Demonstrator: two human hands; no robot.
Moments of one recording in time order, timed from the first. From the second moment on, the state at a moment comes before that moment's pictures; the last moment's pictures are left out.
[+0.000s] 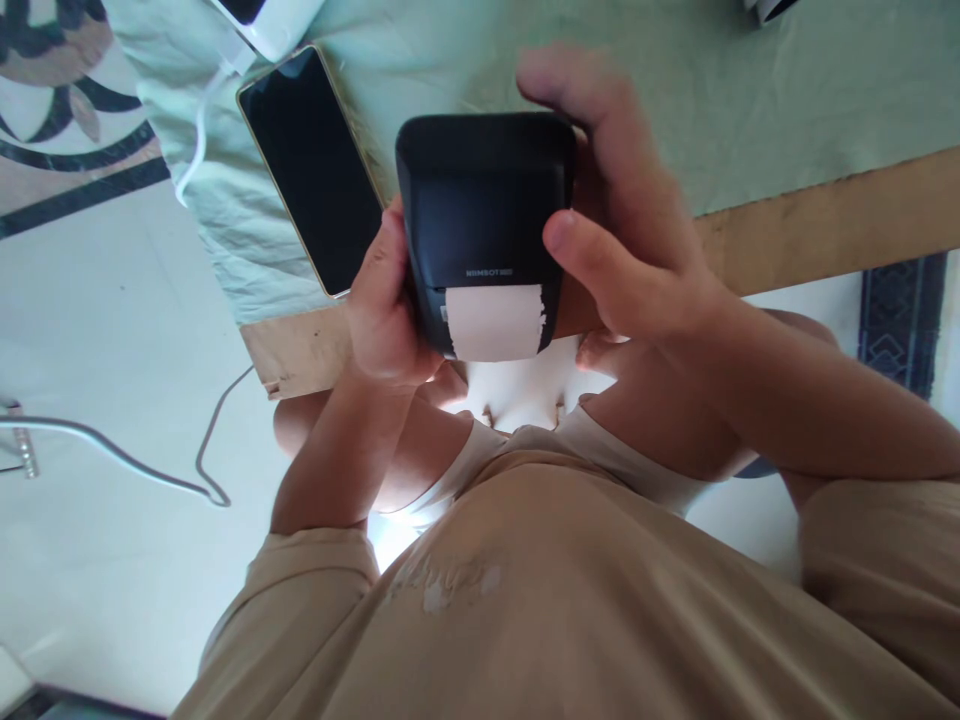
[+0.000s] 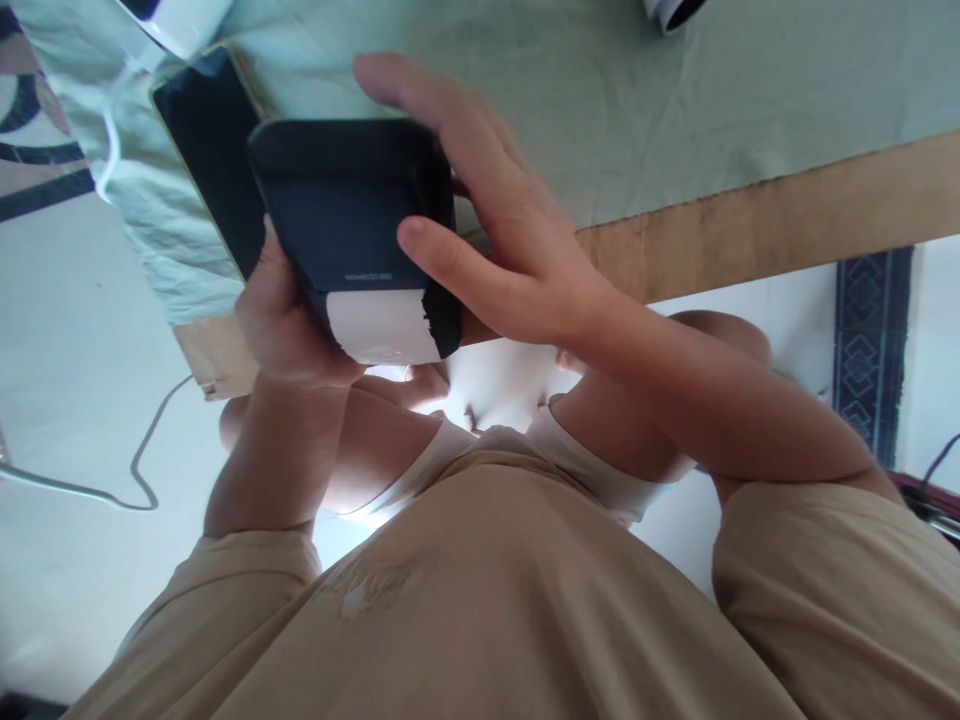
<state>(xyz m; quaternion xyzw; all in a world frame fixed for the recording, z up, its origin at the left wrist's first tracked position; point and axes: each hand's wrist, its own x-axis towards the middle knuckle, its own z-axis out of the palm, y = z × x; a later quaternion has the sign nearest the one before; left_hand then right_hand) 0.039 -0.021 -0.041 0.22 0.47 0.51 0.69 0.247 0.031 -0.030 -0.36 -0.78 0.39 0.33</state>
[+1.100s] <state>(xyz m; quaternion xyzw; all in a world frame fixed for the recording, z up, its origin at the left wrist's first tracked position) 0.033 -0.019 -0.059 0.40 0.35 0.53 0.66 0.235 0.043 0.003 -0.49 -0.59 0.33 0.54</state>
